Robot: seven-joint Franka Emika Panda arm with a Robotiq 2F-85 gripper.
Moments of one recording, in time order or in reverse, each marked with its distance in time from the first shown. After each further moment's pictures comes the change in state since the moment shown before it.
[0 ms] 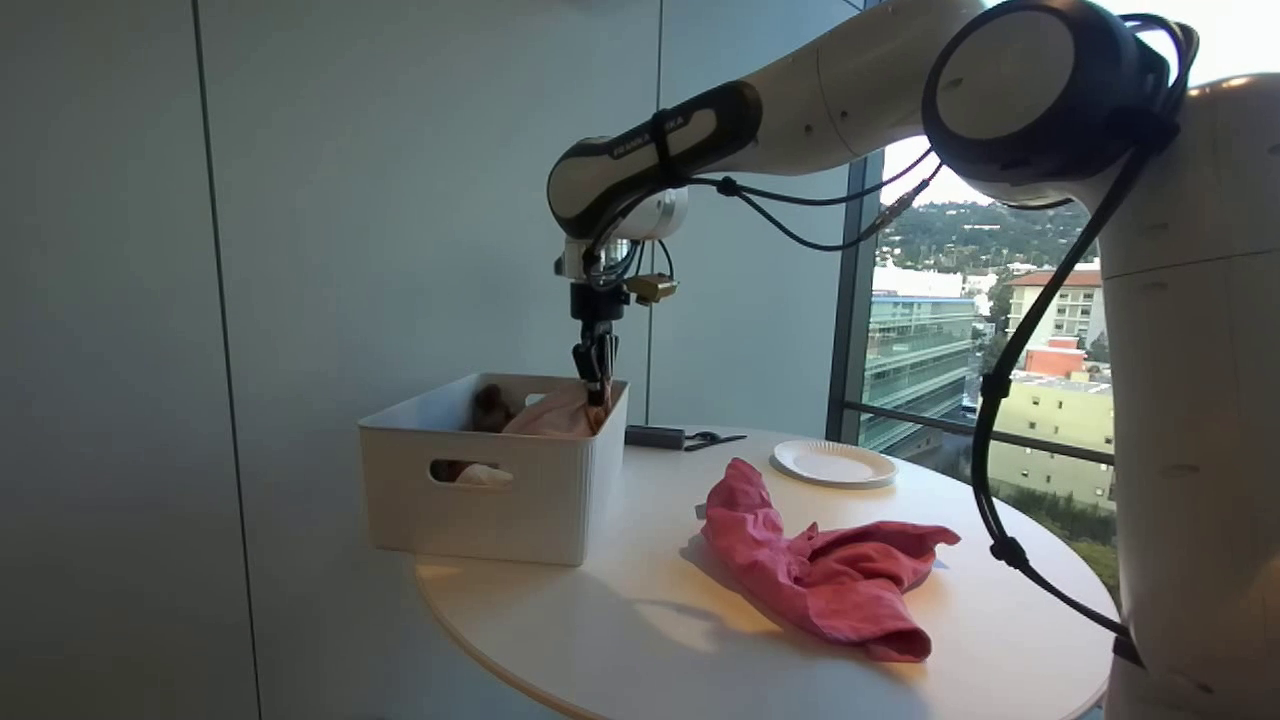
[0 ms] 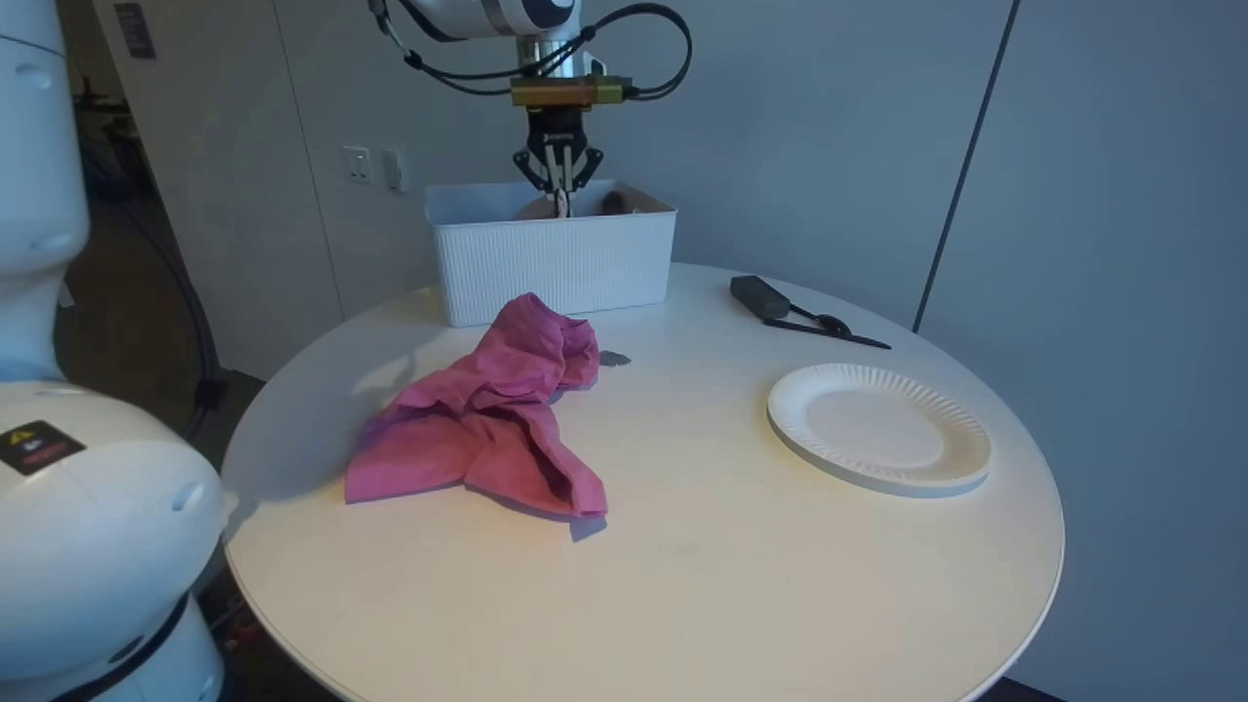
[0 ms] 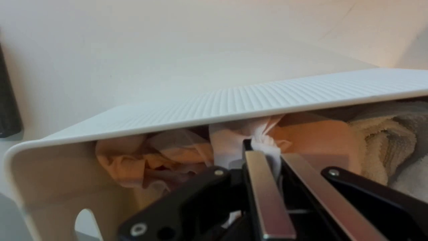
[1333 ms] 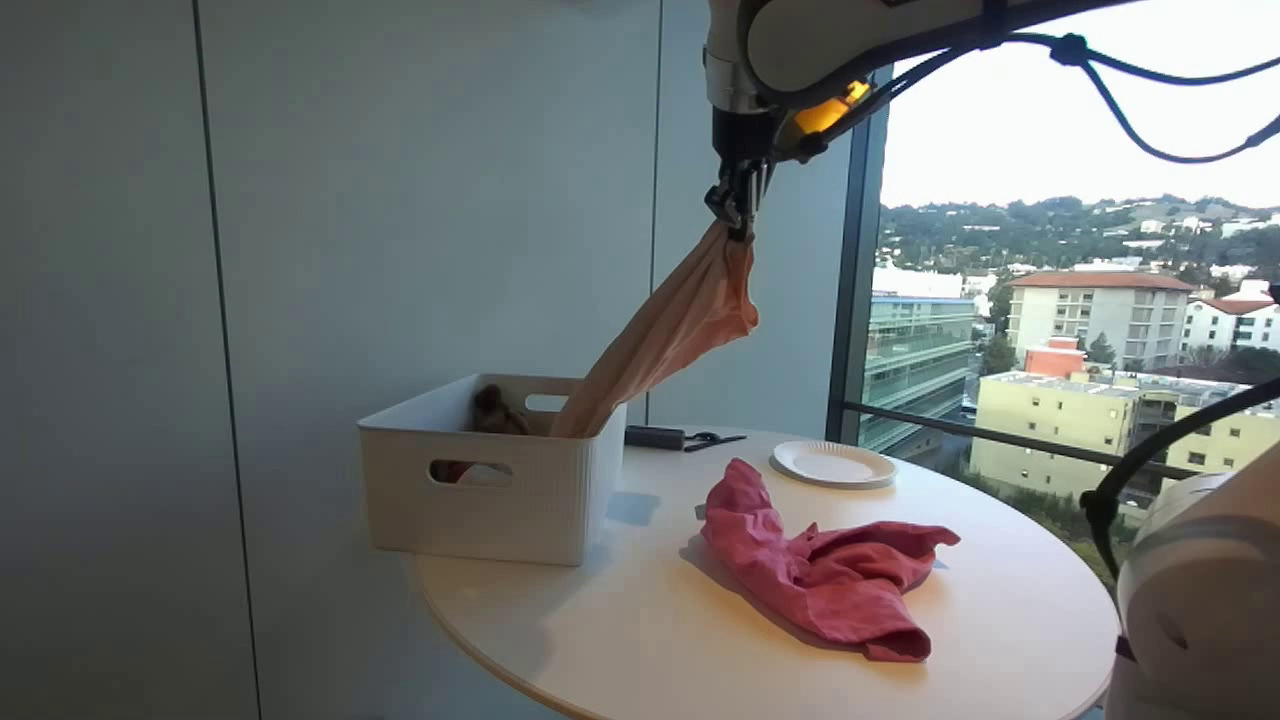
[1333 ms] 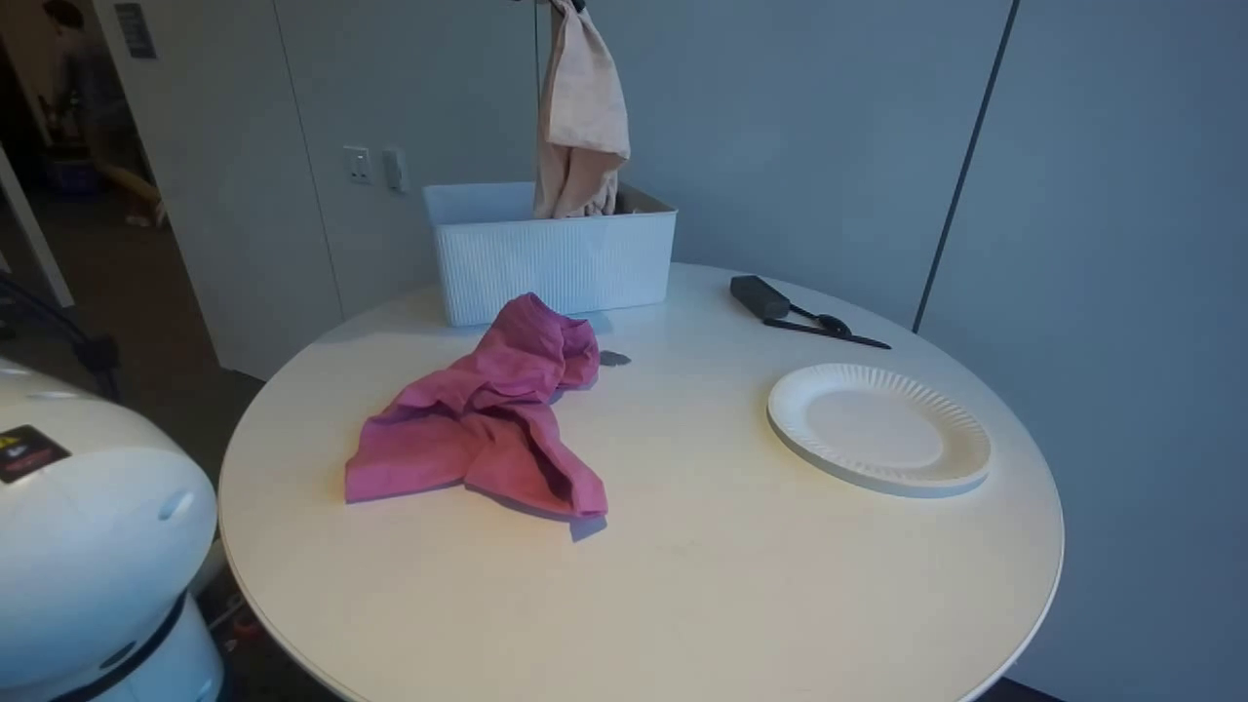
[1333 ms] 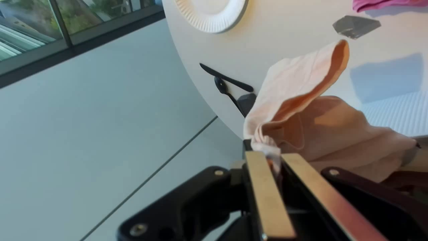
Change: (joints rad) arm -0.037 -0.792 0.073 -0.474 -0.542 0.059 0.544
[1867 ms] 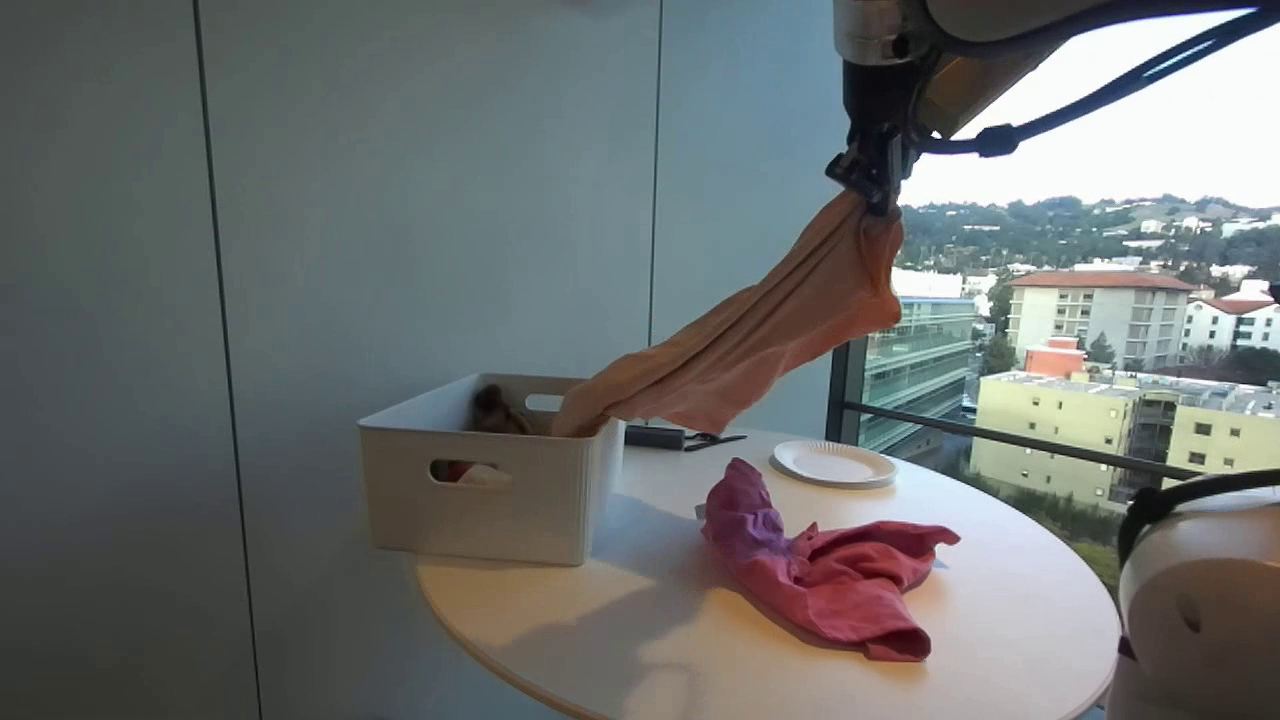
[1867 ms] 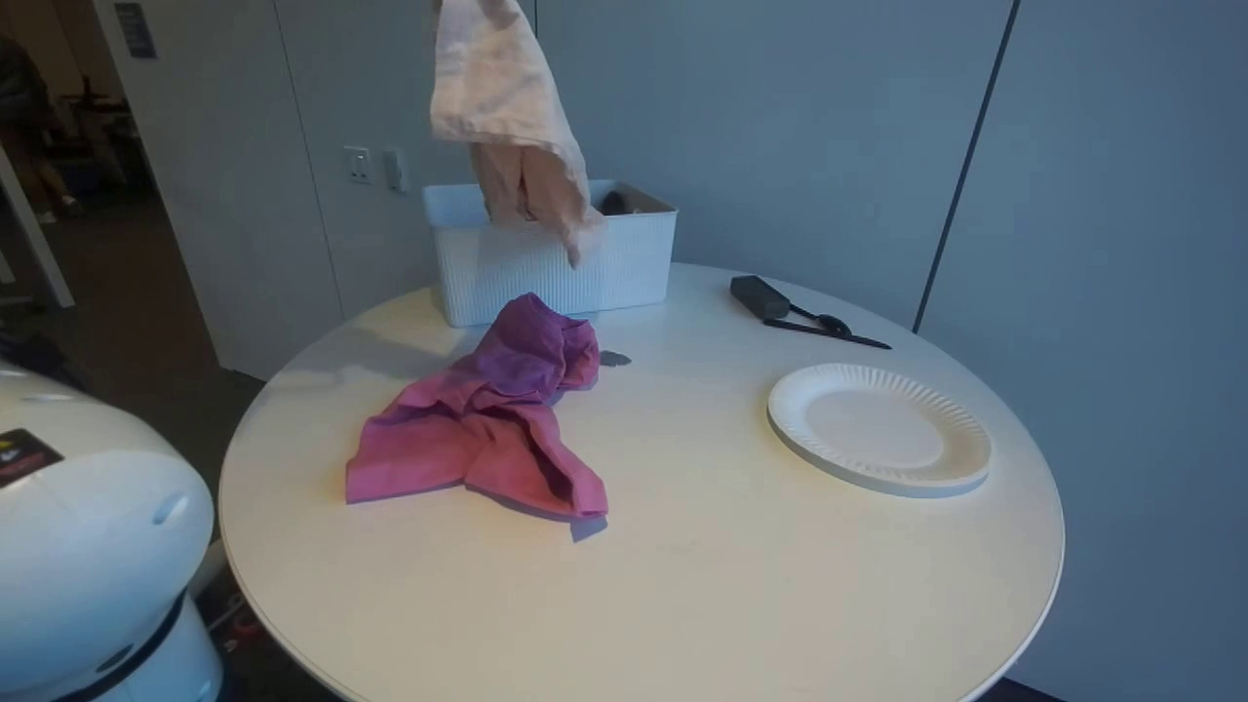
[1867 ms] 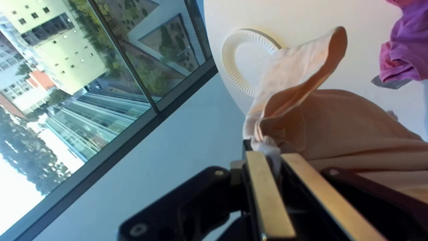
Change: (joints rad) arm -0.007 -0.422 0.149 -0.217 -0.053 -0.323 0.284
